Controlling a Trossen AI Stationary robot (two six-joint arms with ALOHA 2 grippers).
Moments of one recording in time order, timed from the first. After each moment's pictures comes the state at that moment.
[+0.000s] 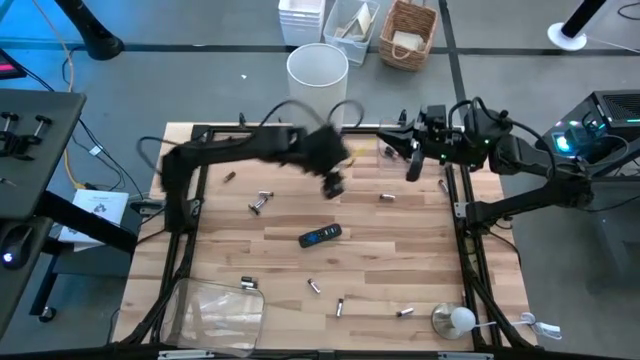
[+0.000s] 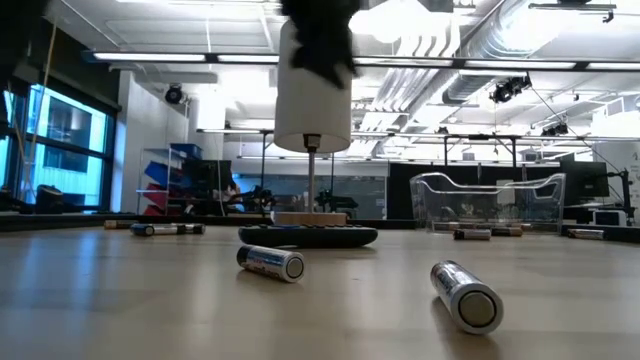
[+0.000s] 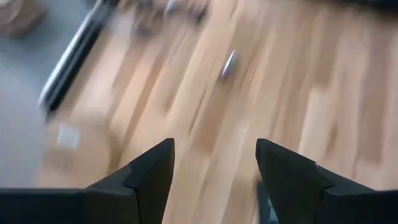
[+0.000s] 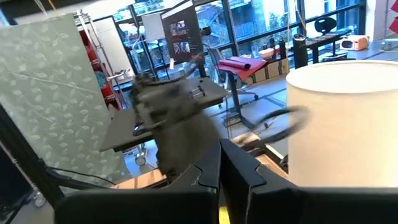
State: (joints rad) left arm 0.16 1.88 1.86 -0.90 -0.13 -0.14; right arm -0.08 1.07 1.34 -0.30 0.18 0.26
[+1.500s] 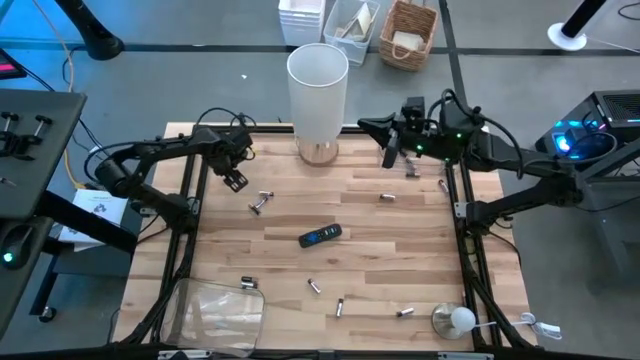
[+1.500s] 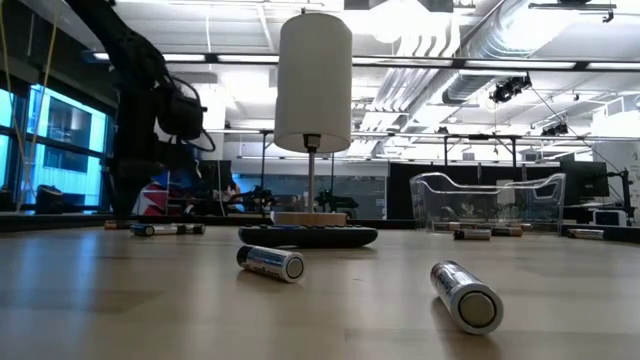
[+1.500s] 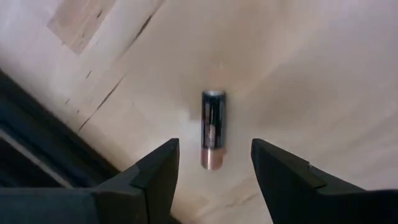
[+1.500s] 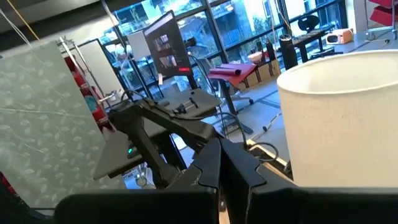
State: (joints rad) left arm 0.83 1.45 0.75 -0.86 -0.19 0.06; right arm -0.14 1.19 1.34 -0.14 0.18 0.36
